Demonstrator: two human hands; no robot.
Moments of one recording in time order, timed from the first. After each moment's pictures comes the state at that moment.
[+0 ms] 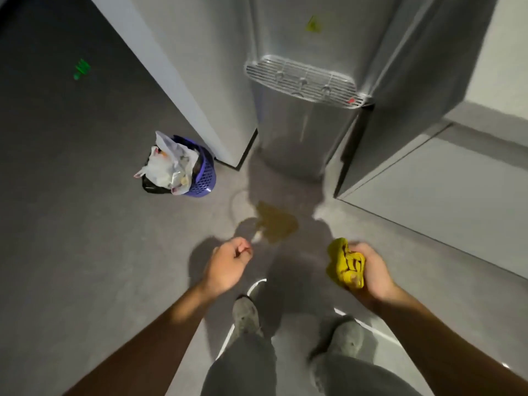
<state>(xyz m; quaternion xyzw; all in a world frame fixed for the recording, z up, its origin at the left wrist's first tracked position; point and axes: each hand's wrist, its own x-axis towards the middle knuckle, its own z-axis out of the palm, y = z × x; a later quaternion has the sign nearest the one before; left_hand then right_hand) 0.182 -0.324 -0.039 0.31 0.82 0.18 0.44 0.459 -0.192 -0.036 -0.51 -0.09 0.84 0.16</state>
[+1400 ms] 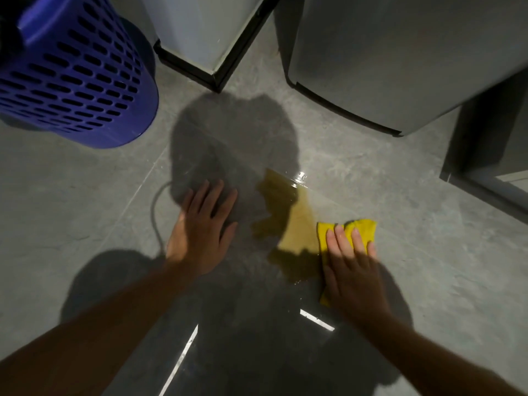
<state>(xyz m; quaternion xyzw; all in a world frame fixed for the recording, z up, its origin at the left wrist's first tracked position) 0.020 -0.286 -0.699 0.64 0.77 0.07 0.05 0.359 -0.203 -0.683 -0.43 -0.90 0.11 -0.06</state>
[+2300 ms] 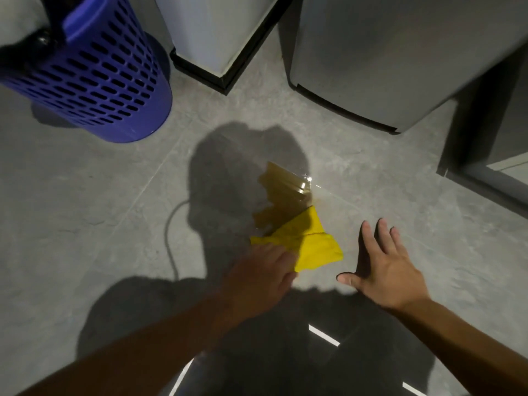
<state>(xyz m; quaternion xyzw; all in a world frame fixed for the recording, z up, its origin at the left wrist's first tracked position) 0.150 -0.313 -0.651 0.71 0.66 0.16 0.17 0.395 -0.168 -0.639 -0.51 -0.80 0.21 -0.23</state>
